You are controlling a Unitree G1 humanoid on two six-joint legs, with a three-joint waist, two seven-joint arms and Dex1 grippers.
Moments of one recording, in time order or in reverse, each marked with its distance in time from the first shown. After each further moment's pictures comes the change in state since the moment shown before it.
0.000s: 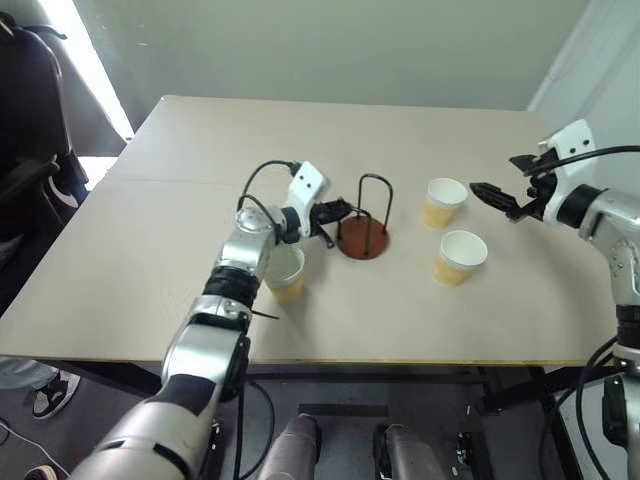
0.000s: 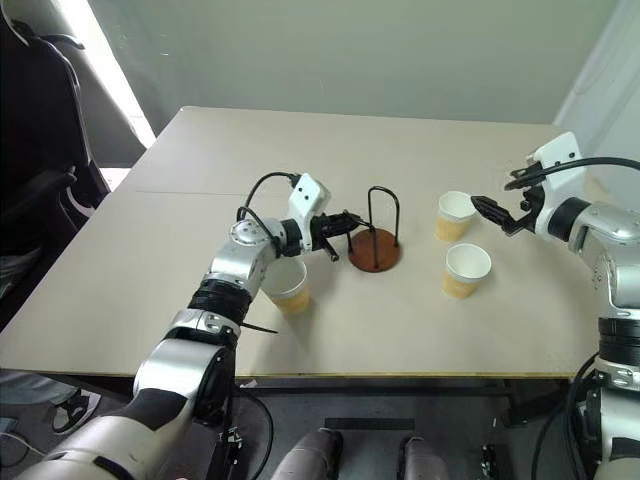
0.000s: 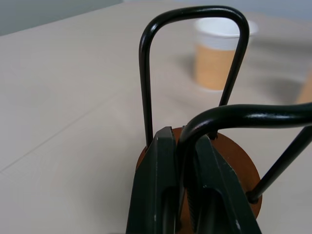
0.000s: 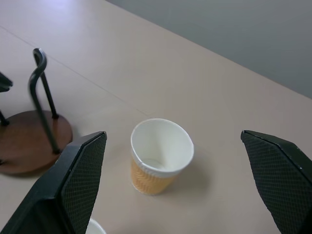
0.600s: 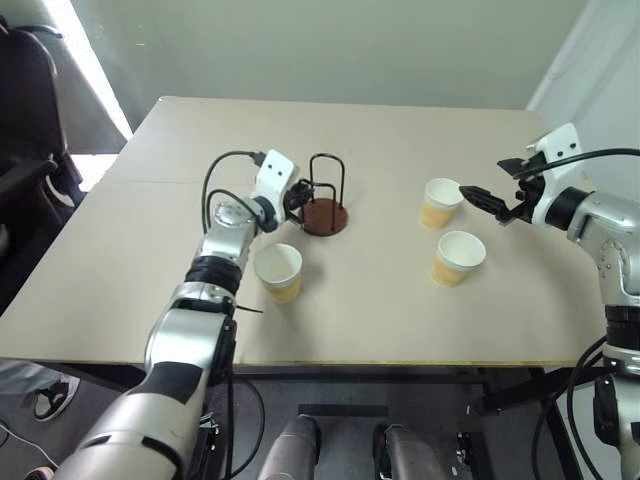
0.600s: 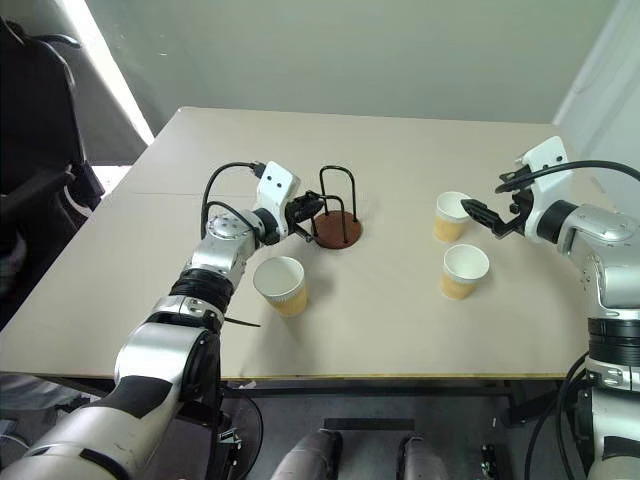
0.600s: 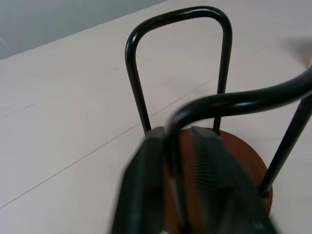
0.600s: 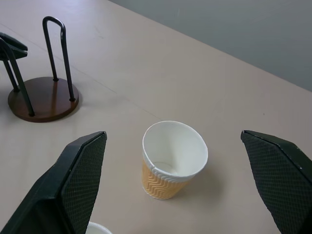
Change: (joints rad) left arm -0.103 0.072 0.069 0.283 0.066 -0.171 0.272; right arm -0.010 0.053 0.018 -0.002 0.000 0.005 -0.008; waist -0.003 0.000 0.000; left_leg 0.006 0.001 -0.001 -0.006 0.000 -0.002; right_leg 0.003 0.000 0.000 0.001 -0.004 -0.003
